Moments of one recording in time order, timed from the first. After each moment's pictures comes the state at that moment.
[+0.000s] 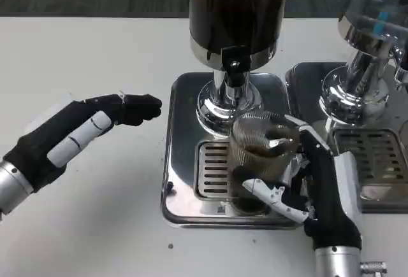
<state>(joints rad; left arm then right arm) -0.36 0.51 0.13 0.83 -0.19 -0.70 -0.86 0.00 -0.05 0.21 0.51 -0.52 -0.63 -0.62</state>
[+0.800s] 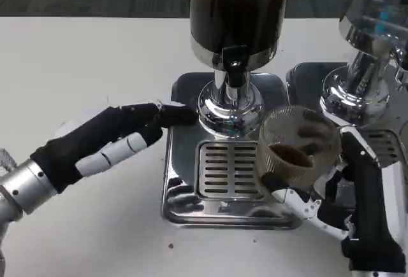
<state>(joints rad) -0.34 0.48 0.05 0.75 -0.15 -0.86 -0.85 0.25 -0.09 0.15 0.13 -0.52 -0.63 -0.55</state>
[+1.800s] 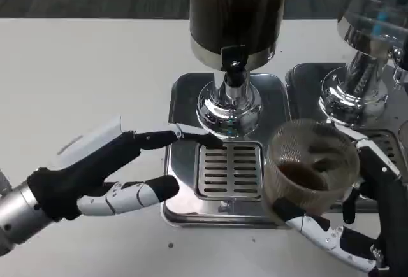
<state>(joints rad) -0.12 0.54 0.02 0.38 -0.15 -0.95 -0.79 0.50 -0.09 0.10 -0.18 -0.47 -0.62 -0.34</state>
